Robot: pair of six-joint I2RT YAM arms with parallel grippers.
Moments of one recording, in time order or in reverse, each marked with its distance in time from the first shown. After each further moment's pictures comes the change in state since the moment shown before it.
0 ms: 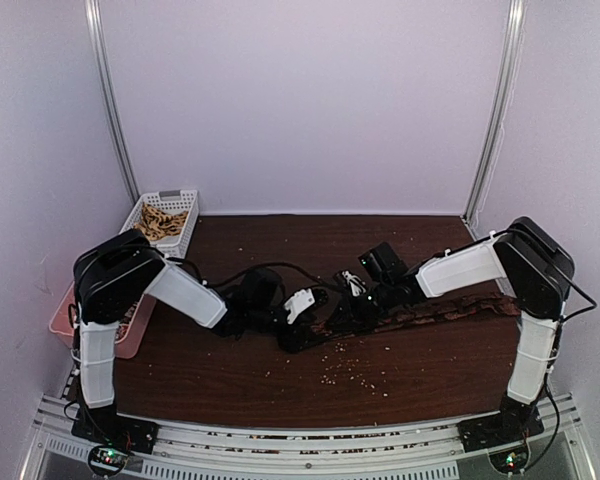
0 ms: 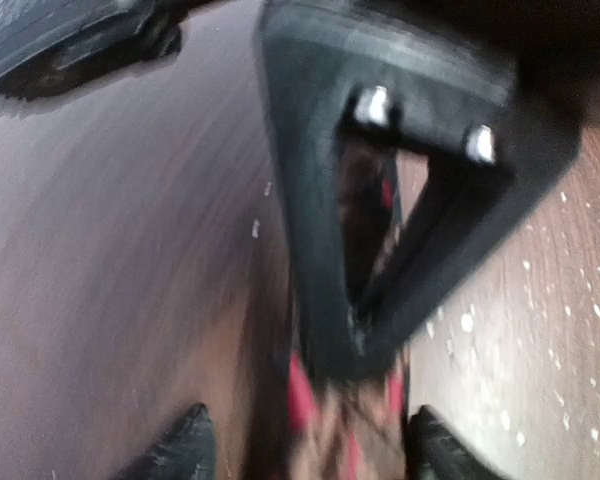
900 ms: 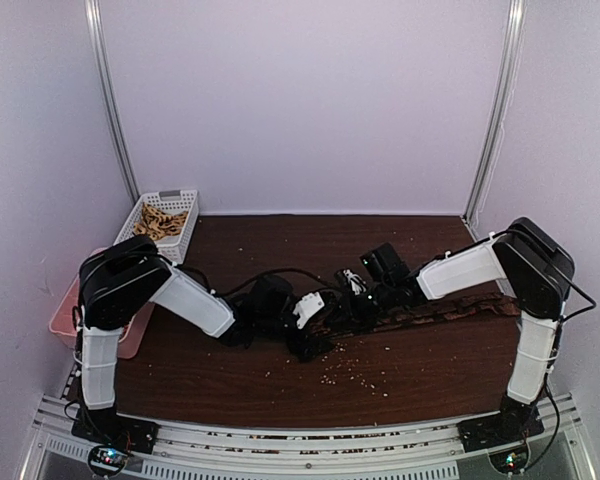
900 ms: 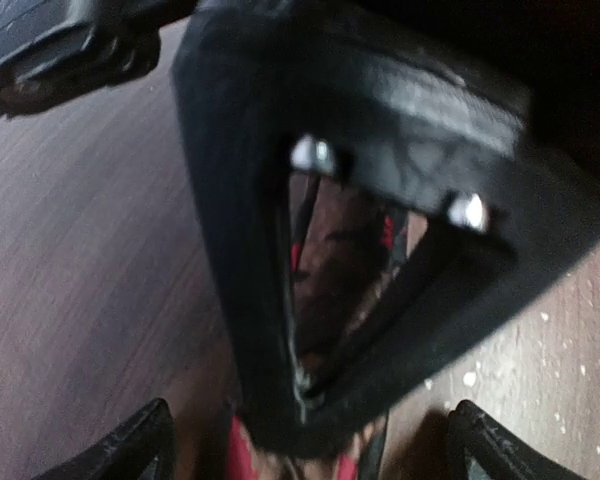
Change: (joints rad) left arm -0.069 0.010 -0.007 0.056 -0.172 -0.090; right arm 0.000 0.000 -0.023 0.077 -0.006 0.052
